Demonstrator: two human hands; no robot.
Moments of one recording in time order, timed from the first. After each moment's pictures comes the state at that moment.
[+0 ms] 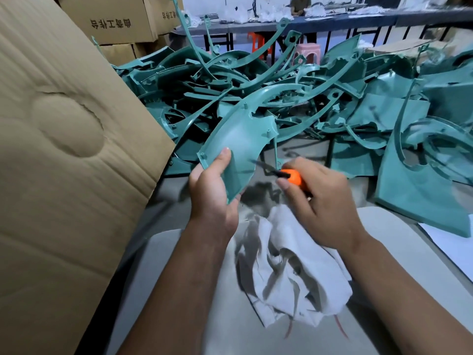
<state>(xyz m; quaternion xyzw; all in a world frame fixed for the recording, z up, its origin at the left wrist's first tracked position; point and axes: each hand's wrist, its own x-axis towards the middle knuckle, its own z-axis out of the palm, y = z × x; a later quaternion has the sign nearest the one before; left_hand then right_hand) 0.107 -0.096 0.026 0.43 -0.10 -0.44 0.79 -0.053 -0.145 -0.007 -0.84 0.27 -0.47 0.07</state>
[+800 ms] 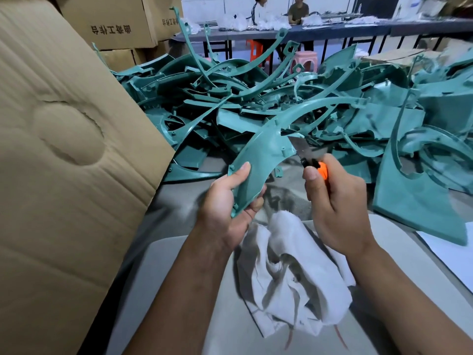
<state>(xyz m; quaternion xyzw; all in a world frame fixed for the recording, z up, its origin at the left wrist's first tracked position) 0.108 -0.097 0.019 0.36 -0.16 -0.62 0.68 -0.061 -0.154 -0.009 -0.78 0.30 -0.53 0.14</state>
